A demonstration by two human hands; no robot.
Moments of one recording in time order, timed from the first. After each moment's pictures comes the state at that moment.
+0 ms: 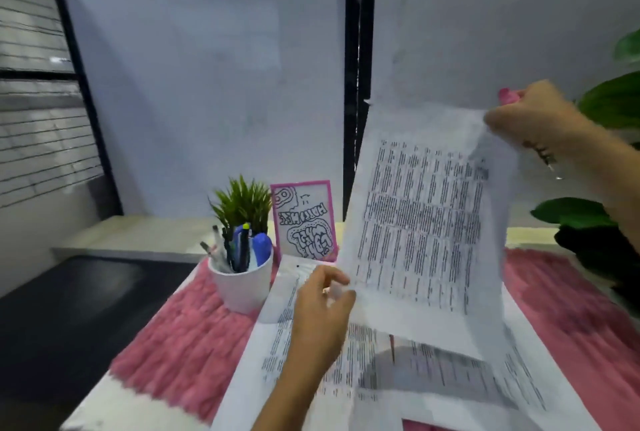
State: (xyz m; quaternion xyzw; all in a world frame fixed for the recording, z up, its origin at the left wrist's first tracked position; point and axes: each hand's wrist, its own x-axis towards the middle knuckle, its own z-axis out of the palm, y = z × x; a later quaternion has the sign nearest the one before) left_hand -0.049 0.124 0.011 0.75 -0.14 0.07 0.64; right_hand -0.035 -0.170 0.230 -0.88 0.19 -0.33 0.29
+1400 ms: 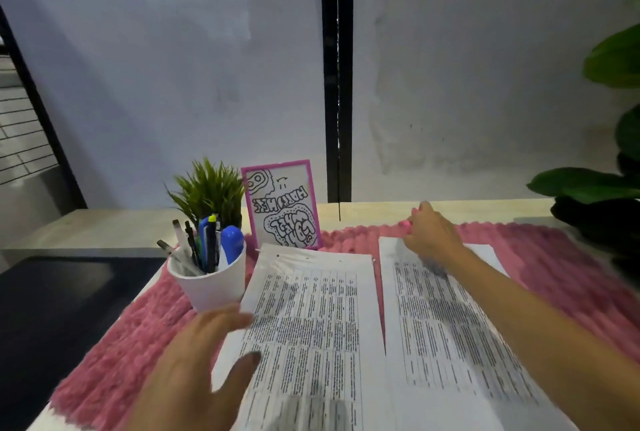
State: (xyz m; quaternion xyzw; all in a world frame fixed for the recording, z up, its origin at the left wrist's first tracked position) left_hand -0.069 0.223 0.018 0.91 -0.22 0.18 0.31; right_hand 0.074 -0.163 -0.016 -0.97 0.15 -0.17 0.11
